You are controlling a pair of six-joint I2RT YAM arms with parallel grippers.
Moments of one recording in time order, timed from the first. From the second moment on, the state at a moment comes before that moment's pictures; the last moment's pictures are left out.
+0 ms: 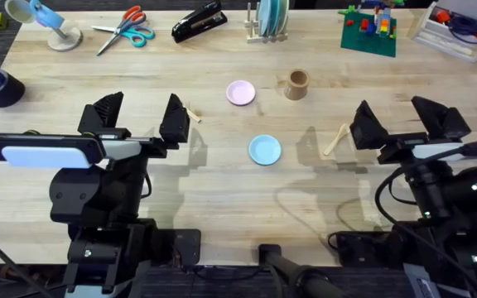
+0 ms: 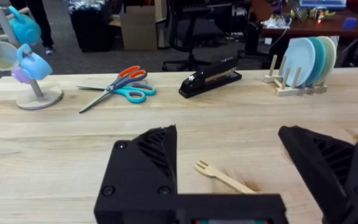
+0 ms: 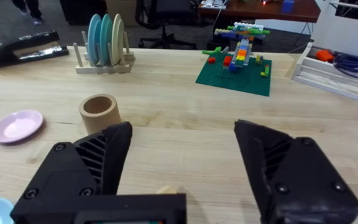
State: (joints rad) left arm 0.00 0.00 0.01 -0.02 0.01 0.00; right arm -0.01 0.00 0.01 -0.09 -0.05 -0.01
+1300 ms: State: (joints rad) left arm 0.00 0.15 0.63 -0.66 0.01 -0.09; right arm -0.01 0.15 0.64 -0.80 -0.06 -0.01
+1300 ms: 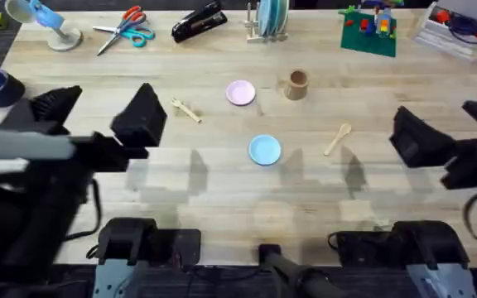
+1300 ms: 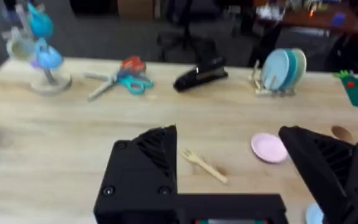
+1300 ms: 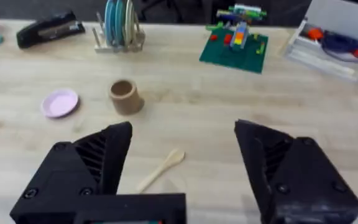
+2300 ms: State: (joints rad) left arm 0.00 1.31 1.72 -1.49 0.01 -0.14; right arm -0.01 1.12 1.44 -1.35 -0.06 -0.01
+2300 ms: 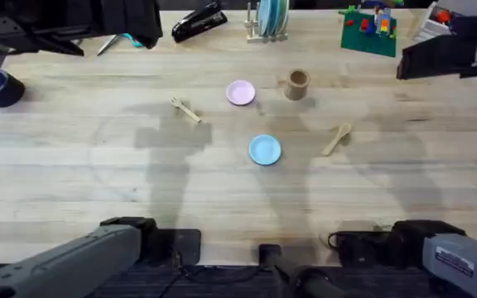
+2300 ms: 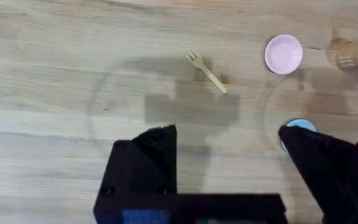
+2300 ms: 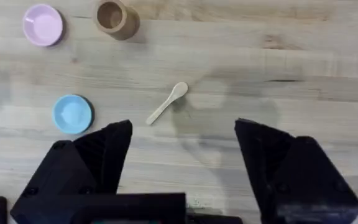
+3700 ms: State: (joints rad) left arm -0.08 1.49 1.29 -1.13 -0.02 -0.74; right arm -0.01 1.13 1.44 -1.38 -0.06 -0.01
